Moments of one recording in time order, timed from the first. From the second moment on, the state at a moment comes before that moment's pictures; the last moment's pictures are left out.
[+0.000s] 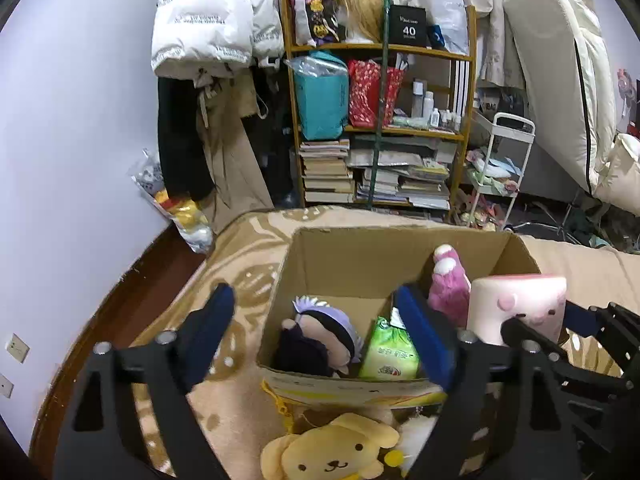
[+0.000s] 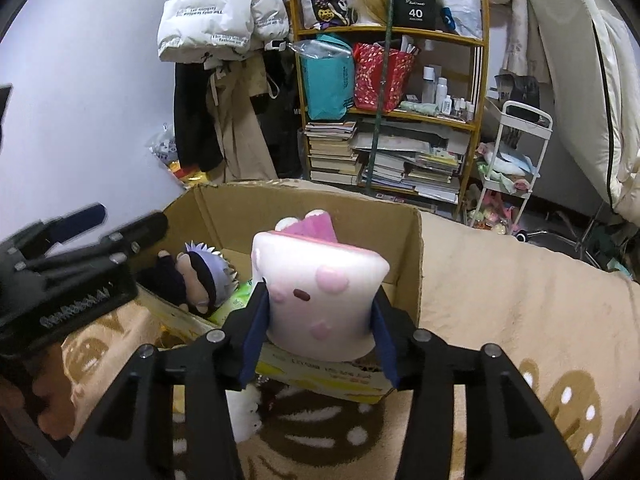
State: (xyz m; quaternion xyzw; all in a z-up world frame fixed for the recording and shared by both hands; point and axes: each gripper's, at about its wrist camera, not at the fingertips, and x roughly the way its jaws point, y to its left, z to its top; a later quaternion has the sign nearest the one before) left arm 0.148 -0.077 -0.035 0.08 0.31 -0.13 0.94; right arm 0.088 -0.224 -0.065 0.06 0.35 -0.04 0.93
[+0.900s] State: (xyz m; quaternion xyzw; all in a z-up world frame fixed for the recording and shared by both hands) left arm 0.088 -0.042 -0.023 0.11 0.38 -0.10 0.91; right arm 0.021 -0.220 -0.039 0.07 0.33 -0.06 0.94
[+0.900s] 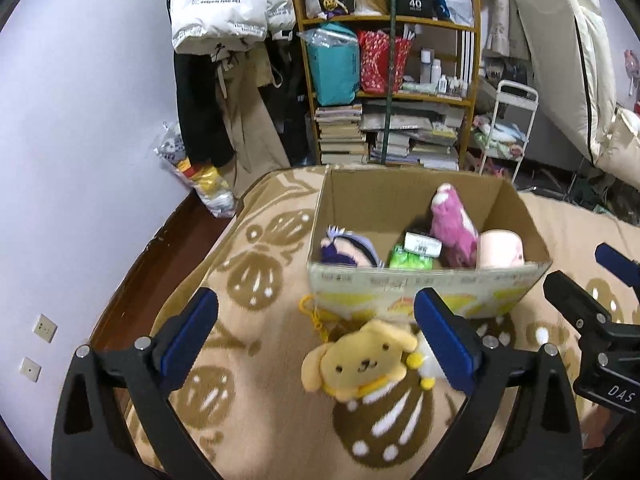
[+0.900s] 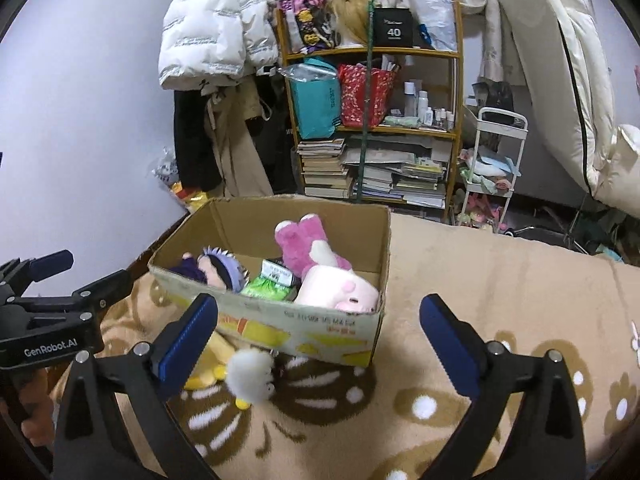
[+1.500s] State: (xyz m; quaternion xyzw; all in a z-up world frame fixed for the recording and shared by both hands) left arm 0.095 -0.034 -0.062 0.13 0.44 -0.09 0.88; right arm 0.033 -0.209 -0.071 0.06 0.39 -0.04 0.92
